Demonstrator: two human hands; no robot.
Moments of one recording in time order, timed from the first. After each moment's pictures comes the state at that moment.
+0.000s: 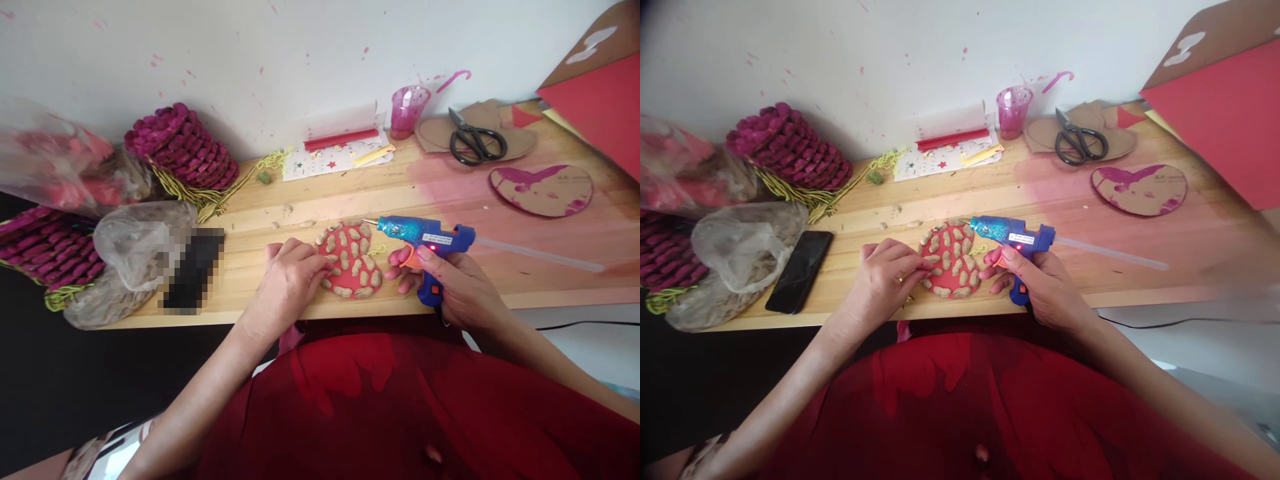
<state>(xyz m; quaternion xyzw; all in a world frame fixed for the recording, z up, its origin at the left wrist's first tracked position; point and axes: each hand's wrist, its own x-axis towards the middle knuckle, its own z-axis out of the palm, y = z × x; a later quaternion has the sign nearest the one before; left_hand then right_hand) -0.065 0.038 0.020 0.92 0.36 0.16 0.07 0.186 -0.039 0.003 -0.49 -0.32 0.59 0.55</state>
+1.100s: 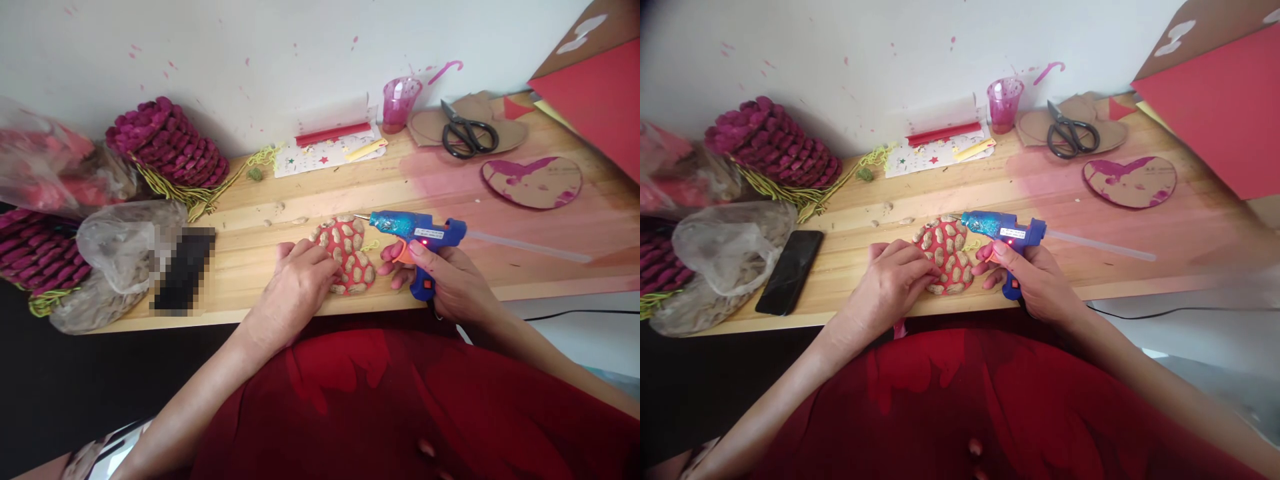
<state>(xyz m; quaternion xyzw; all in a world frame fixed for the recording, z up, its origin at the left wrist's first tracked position) -0.044 0.028 0.029 0.94 0.31 0.12 0.09 0.186 -0.040 0.006 -0.50 -0.33 0.58 0.55</state>
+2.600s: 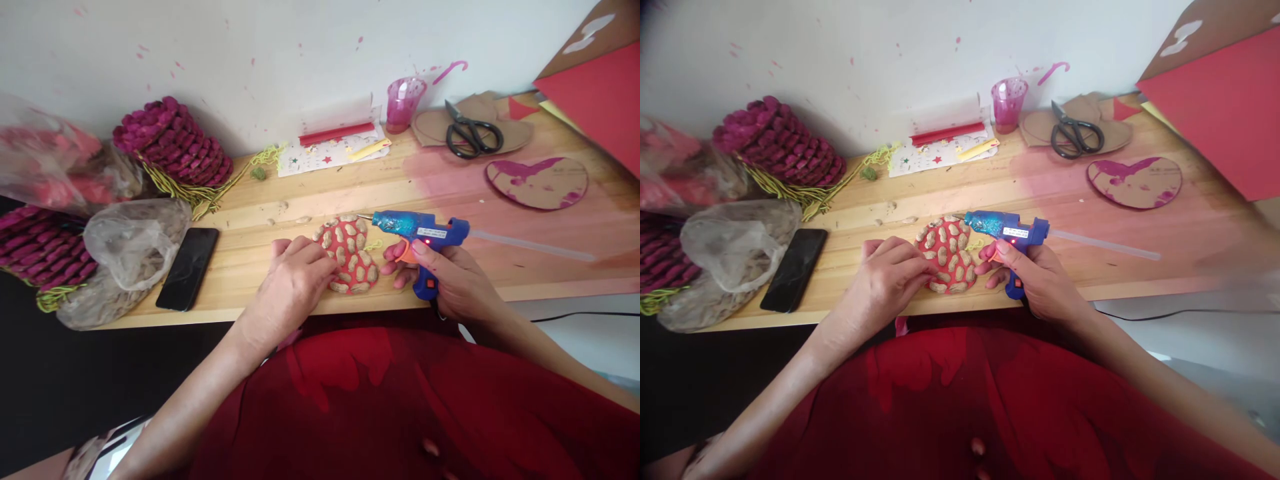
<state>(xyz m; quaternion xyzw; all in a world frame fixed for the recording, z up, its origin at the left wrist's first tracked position) -0.055 0.031 0.033 0.94 0.29 0.16 0.08 0.188 -0.039 0.000 -0.50 -0.34 0.59 0.54</state>
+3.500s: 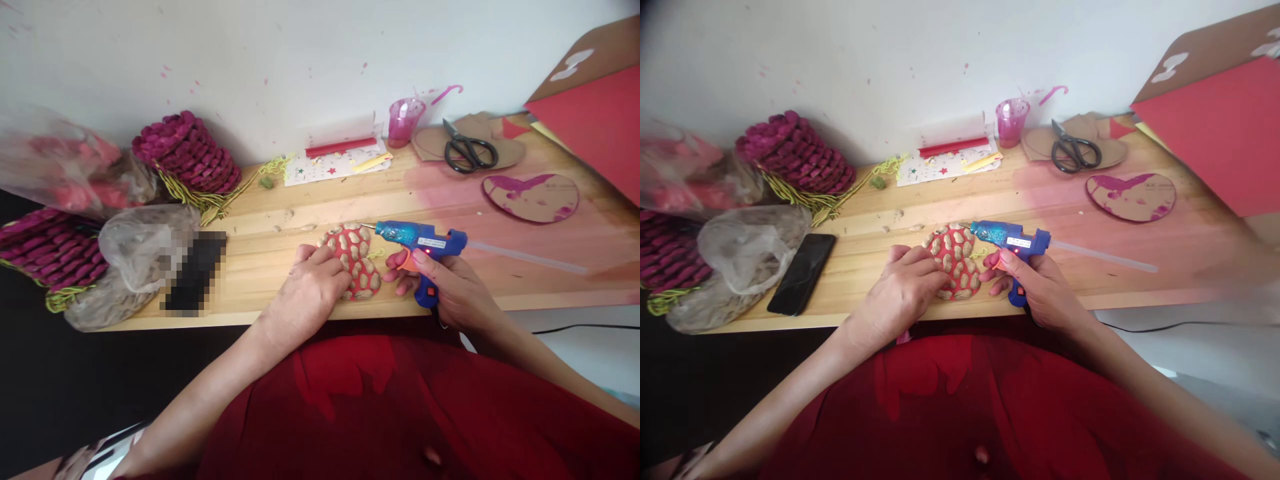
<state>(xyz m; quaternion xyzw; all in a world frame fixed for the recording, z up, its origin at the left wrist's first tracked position) -0.042 0.028 0.039 0.96 0.25 0.09 0.08 0.185 -0.040 0.003 -0.51 -0.32 0.58 0.55</state>
